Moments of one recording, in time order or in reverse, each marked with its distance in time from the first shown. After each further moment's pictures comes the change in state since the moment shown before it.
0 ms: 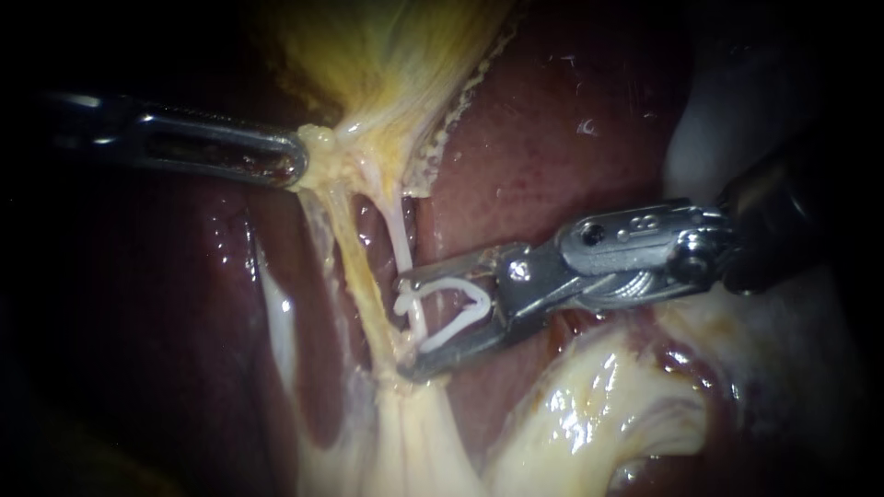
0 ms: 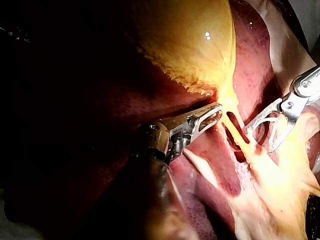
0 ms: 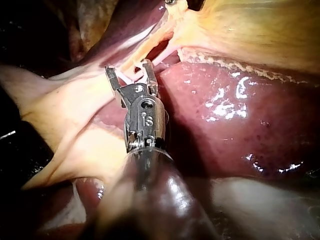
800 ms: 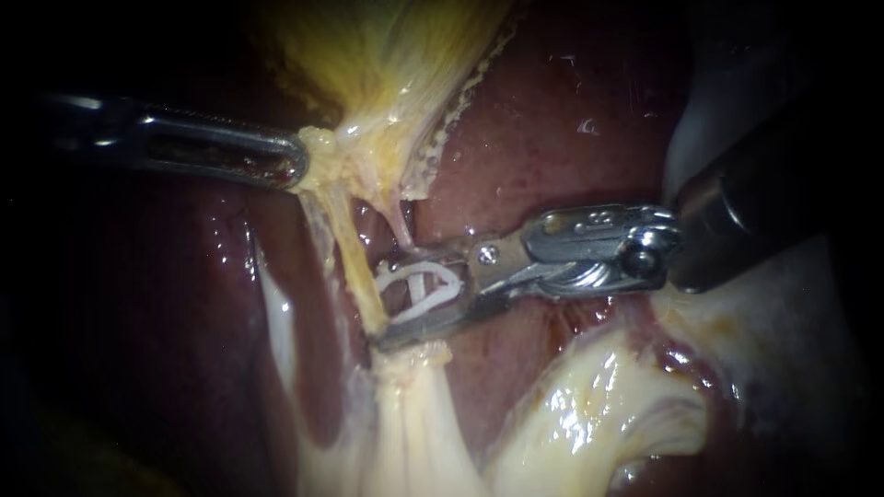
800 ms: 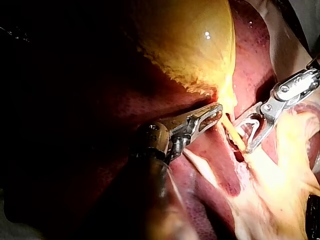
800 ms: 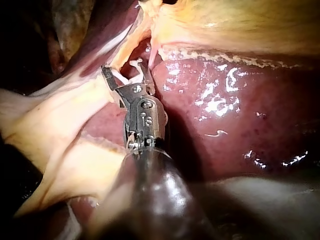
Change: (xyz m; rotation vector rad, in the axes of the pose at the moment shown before) right arm -0.002 0.003 0.004 -0.001 0.045 0.129; left arm 0.000 0.000 0.000 -0.001 -0.001 0.000
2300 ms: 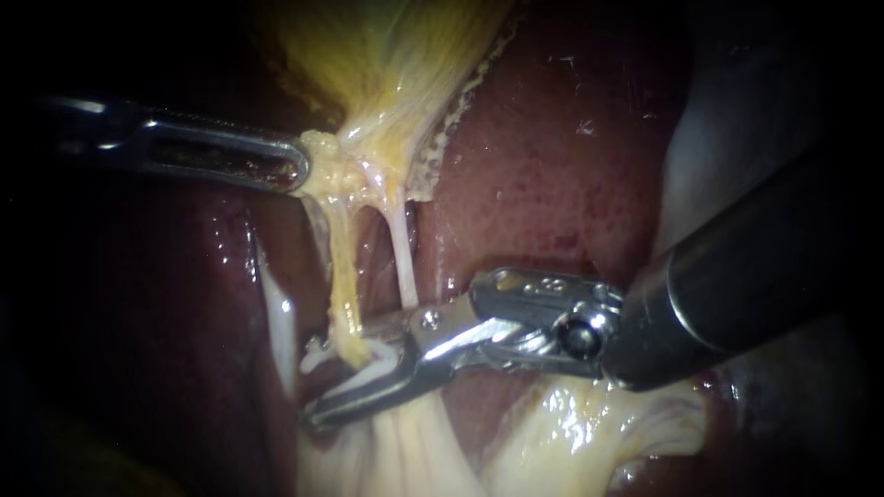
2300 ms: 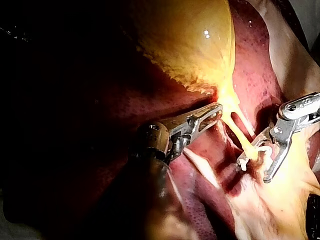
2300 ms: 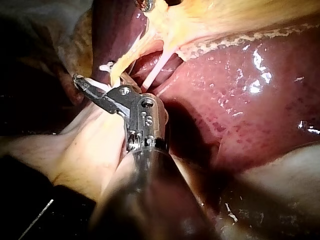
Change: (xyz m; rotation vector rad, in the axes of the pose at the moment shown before) right arm 0.002 -0.006 0.004 0.249 0.148 0.153; left arm 0.000 0.000 0.000 0.005 0.002 0.002
